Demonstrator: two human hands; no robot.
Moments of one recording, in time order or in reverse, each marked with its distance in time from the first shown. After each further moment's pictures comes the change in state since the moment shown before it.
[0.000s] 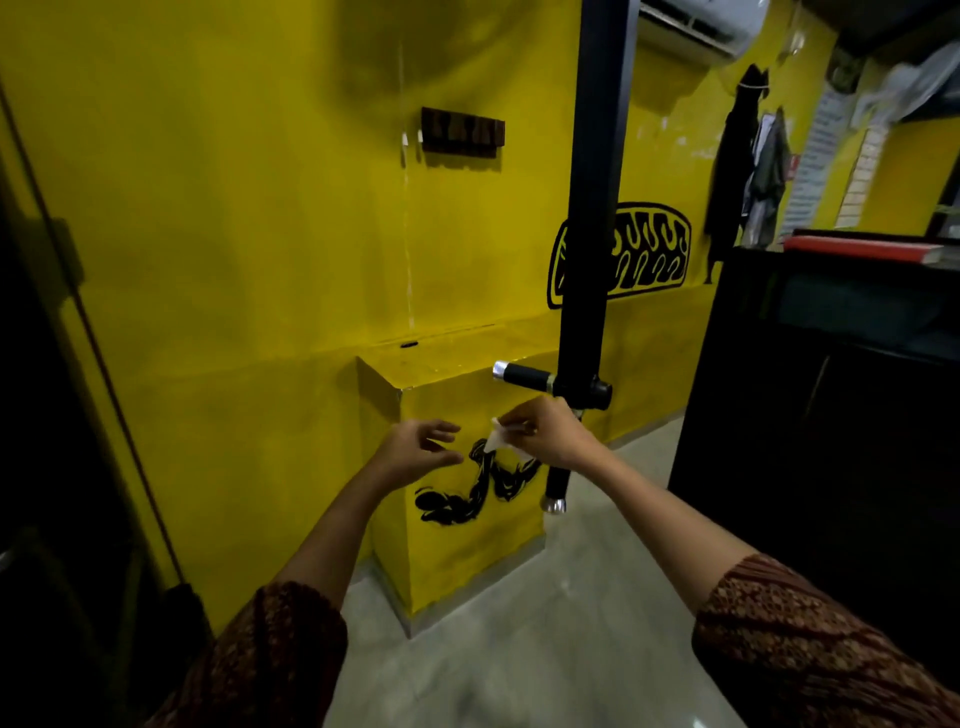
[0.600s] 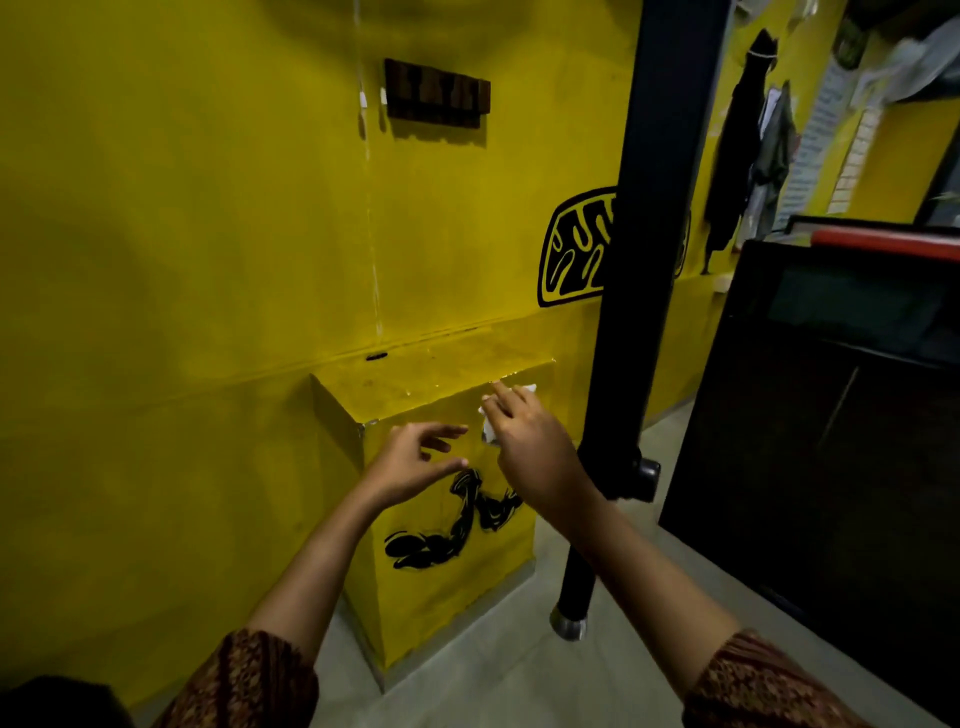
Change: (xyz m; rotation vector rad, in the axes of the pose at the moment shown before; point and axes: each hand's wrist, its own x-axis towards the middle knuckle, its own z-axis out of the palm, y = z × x) left_hand 0.188 -0.045 0.011 0.005 0.010 0.146; right_hand 0.150 0.048 0.023 -0.524 0.177 -0.116
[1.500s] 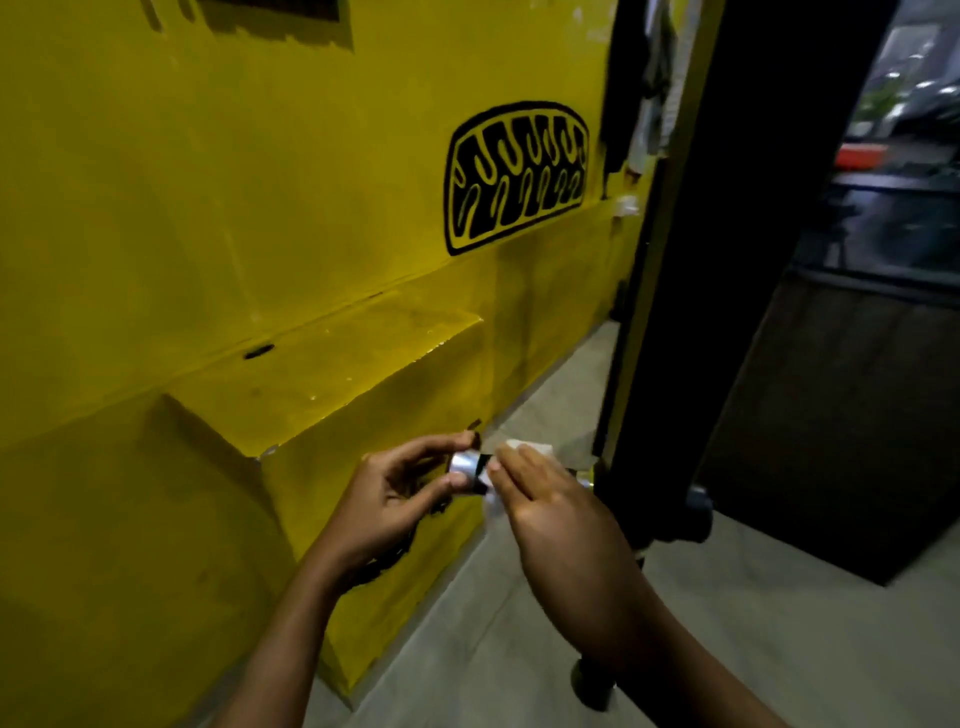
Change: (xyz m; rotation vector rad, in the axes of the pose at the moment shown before) left_hand 0.069 -0.032 0.036 -0.515 -0.216 0.219; right_hand -0.007 0.027 0.058 -0.110 0.122 0.243
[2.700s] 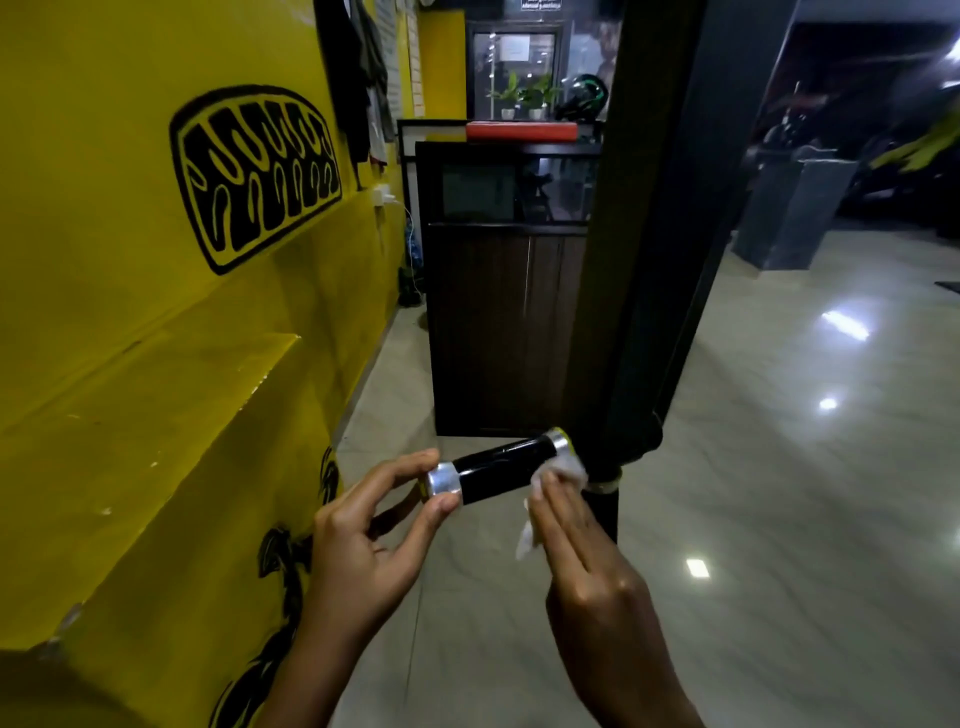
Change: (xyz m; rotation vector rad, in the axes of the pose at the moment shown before) left_hand 0.019 -0.026 -0.014 -0.066 -0.108 0.204; right_hand -0.047 -0.061 0.034 -0.313 0.165 0.533
